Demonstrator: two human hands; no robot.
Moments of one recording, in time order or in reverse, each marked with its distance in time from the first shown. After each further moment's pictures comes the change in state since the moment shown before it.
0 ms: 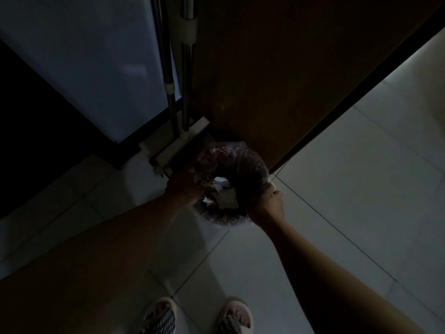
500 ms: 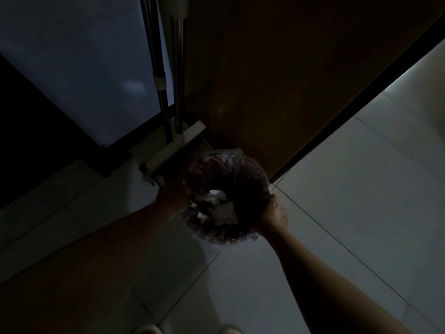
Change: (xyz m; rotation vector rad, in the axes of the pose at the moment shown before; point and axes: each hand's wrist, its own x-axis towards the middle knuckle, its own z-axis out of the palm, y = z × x) left_hand 0.045 -0.021 0.031 0.031 0.014 -0.012; right_hand 0.059 0.035 0.026 0.021 0.088 0.008
